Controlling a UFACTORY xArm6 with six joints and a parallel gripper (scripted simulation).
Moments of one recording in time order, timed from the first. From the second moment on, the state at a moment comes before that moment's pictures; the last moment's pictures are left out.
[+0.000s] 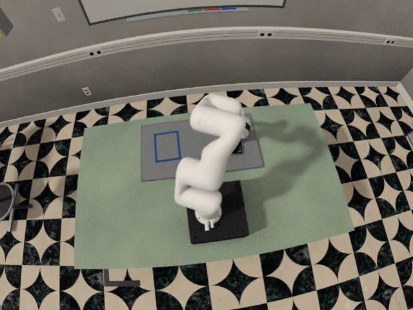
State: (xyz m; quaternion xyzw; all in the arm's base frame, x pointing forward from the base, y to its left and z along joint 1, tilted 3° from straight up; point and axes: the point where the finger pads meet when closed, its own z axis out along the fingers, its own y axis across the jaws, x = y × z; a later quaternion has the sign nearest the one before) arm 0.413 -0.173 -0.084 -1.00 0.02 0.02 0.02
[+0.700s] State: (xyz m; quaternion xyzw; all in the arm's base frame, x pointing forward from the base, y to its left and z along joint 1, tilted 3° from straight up) arm 0.414 -0.174 -0.046 -1.00 0.02 0.02 0.02
